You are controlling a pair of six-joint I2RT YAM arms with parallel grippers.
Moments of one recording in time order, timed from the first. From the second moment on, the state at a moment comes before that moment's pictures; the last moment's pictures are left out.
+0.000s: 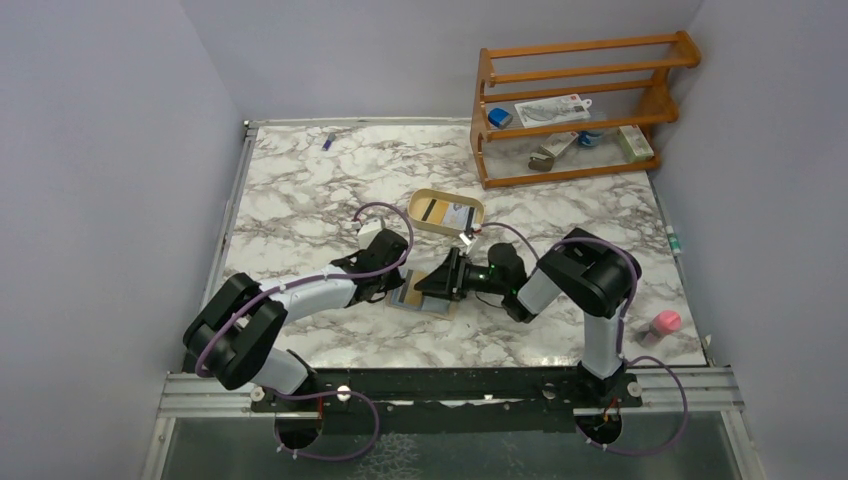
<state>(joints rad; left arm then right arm) -0.70 1.44 0.64 -0.14 -0.28 -0.87 0.72 1.95 0.51 1.19 -0.59 1.15</state>
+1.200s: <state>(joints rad) -0.70 1.43 0.61 -0.10 -0.28 -0.90 0.73 1.86 0.57 0.86 -0.41 1.21</state>
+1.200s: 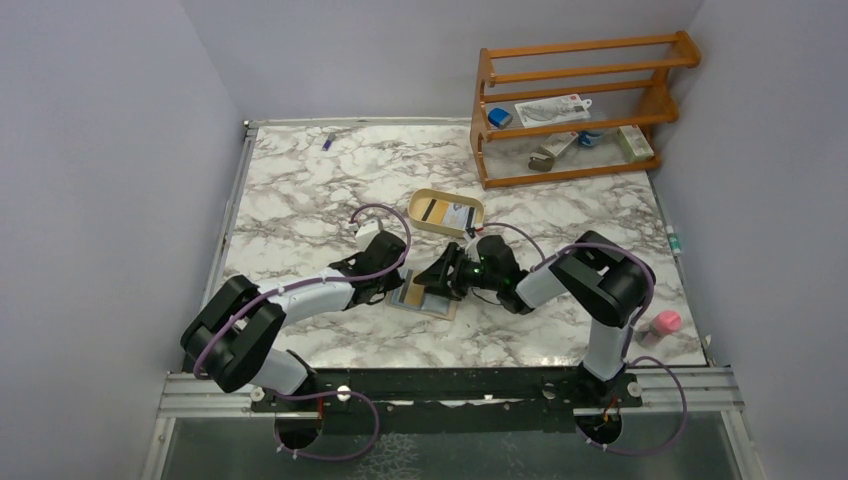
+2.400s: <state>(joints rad) -0.72 1.43 0.58 -0.06 -0.35 -0.92 0.74 2.09 0.53 1.41 -0.47 1.42</state>
